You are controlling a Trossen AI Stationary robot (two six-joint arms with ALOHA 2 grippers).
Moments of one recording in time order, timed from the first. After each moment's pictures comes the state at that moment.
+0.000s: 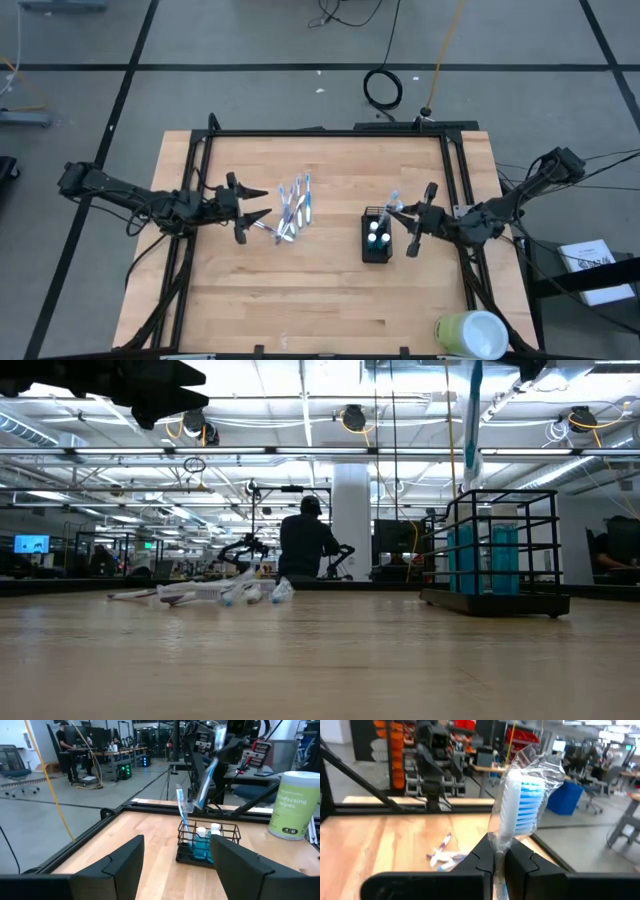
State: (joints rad) left arm -0.26 0.72 0.38 0.32 -0.47 -0.01; right arm 0.57 0.86 0.58 0.19 0.92 -0.04
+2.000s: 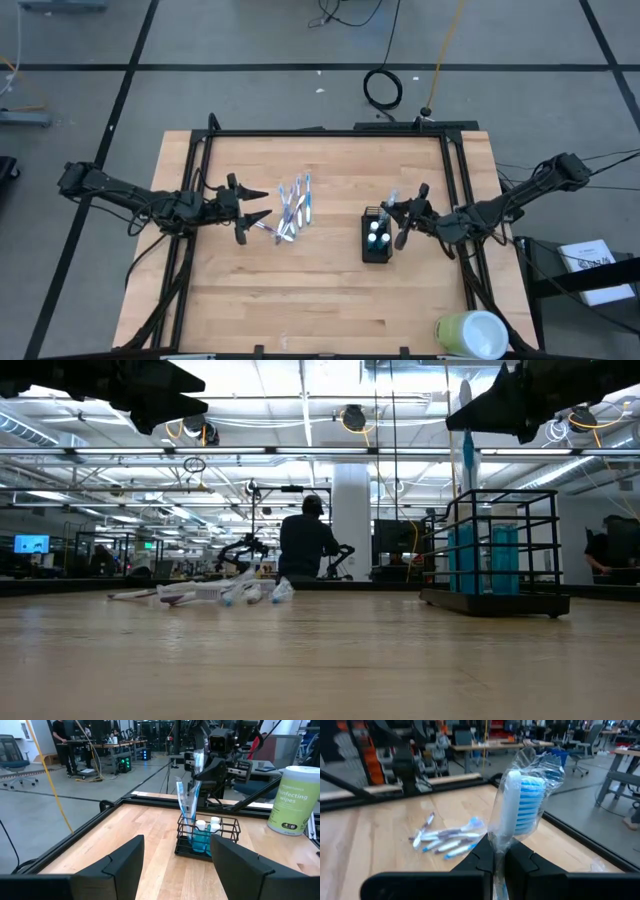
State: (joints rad) left arm -0.26 0.73 0.38 0.28 -0.47 -0.05; right arm 0.44 0.91 0.44 0.23 0.89 0.22
